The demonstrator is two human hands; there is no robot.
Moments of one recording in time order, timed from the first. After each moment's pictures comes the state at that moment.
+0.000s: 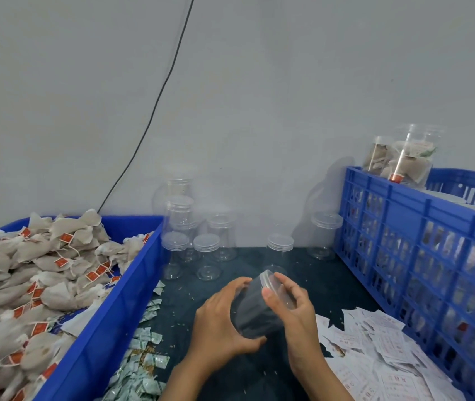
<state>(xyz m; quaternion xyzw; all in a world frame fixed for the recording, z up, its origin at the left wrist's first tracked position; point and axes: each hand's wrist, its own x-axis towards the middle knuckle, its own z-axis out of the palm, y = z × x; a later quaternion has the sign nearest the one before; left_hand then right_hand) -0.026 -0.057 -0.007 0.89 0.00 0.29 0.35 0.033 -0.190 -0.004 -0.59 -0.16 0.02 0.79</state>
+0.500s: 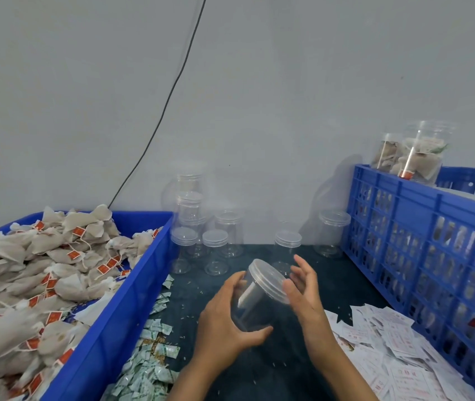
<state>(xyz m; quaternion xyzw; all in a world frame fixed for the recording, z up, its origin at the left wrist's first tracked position) -0.037 -0.056 -0.021 0.85 0.02 0.32 0.42 0.028 -0.203 0.005 -0.63 -0.27 0.03 0.73</state>
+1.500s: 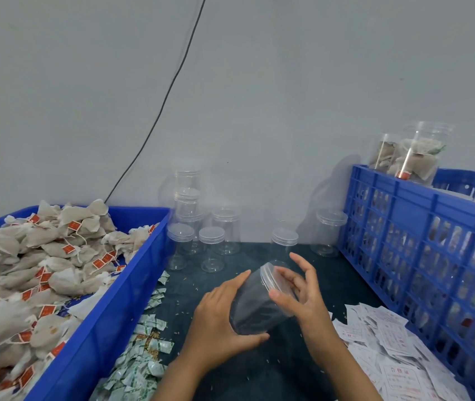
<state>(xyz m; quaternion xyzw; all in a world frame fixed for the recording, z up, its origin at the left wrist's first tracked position) -0.042 -0.051 -0.014 0.90 -0.05 0.33 0.27 0.034 -0.213 0.005 -0.64 -0.28 0.04 0.71</state>
